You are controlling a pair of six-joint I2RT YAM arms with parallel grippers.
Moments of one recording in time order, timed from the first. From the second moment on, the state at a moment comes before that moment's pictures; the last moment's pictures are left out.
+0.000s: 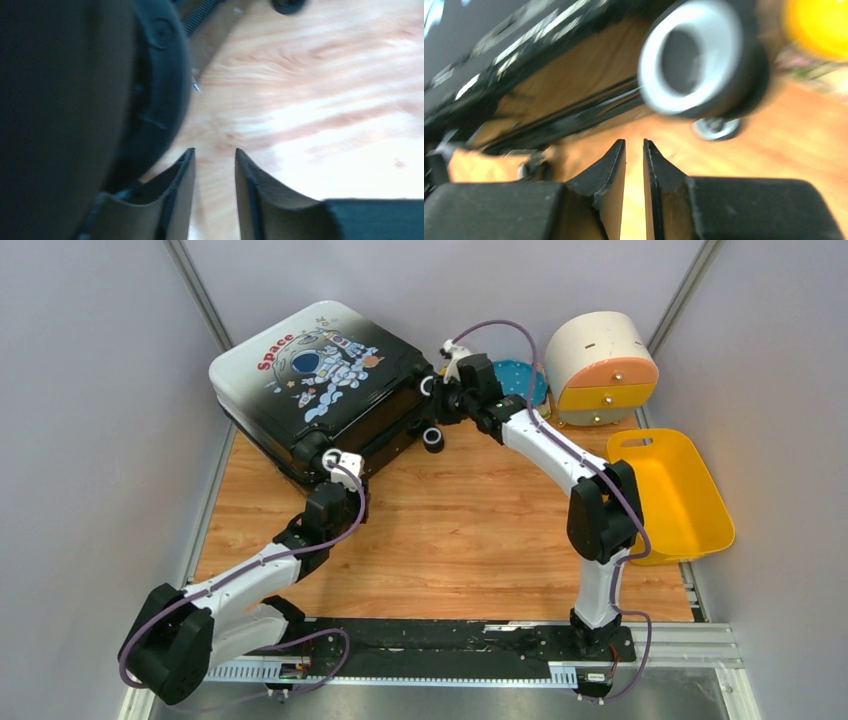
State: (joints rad) left arm -0.54 1.07 0.41 0.25 -0.29 -0.15; right arm 0.53 1.92 1.70 -0.24 -0.16 0.35
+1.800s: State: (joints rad) left arm -0.04 0.79 0.98 -0.45 0.42 -0.45; right arm 0.86 2.13 1.21 0.94 -0.60 0.31
